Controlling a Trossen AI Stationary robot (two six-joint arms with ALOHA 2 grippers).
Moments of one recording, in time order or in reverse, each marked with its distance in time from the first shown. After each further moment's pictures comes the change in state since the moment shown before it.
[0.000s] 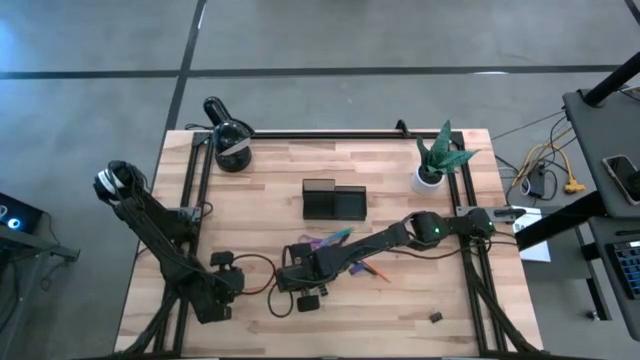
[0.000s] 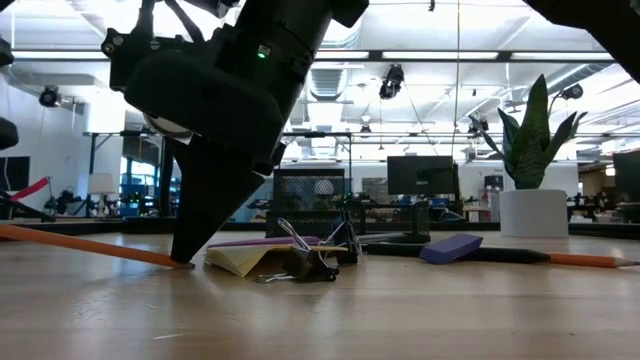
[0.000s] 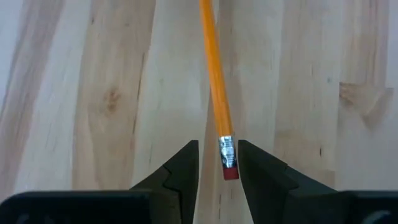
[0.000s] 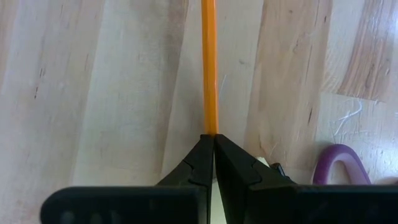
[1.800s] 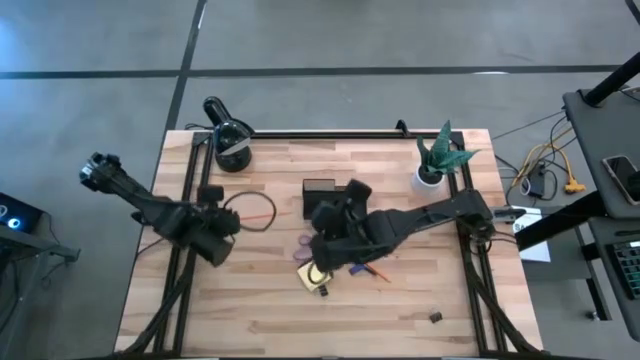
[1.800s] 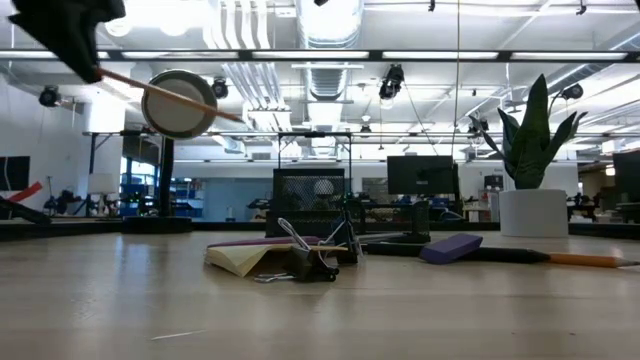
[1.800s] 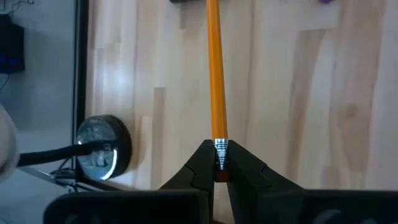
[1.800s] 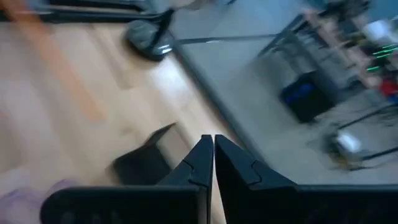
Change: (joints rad) left arm 0.427 -0.237 0.463 -0.942 -0.197 0.504; right arm 0.033 -0.467 0.027 -0.481 0.883 0.424
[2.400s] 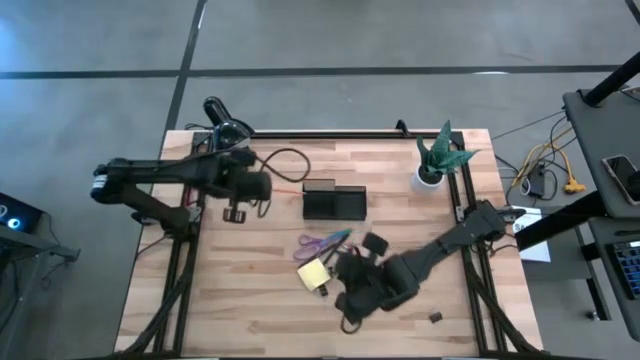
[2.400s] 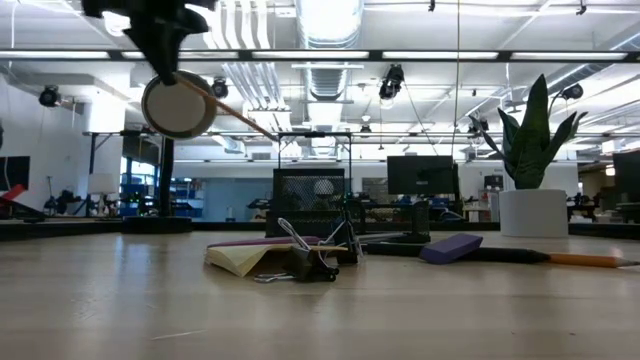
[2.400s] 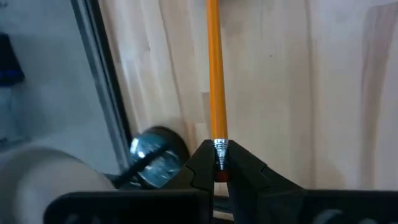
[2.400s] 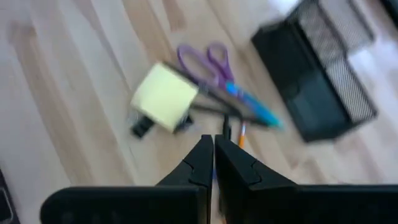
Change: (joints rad) left arm 0.526 0.224 0.318 -0.017 0.112 0.735; right arm 0.214 -0.036 -0.176 -0.047 -0.466 0.398
